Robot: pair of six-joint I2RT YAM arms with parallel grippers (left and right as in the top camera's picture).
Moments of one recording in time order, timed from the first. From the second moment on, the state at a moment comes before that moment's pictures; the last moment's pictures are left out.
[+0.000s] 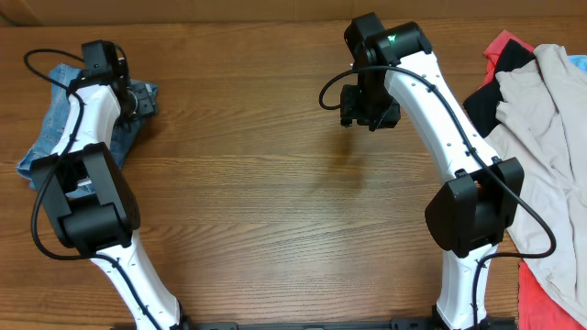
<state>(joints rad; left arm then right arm) 0.27 2.19 1.69 -0.66 -0.04 -0.12 0.35 2.14 2.10 -1.48 -0.04 0.39</state>
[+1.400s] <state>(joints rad) 0.11 1.85 1.87 -1.10 0.07 -0.04 0.20 2.14 2.12 -1.12 -0.15 0.33</state>
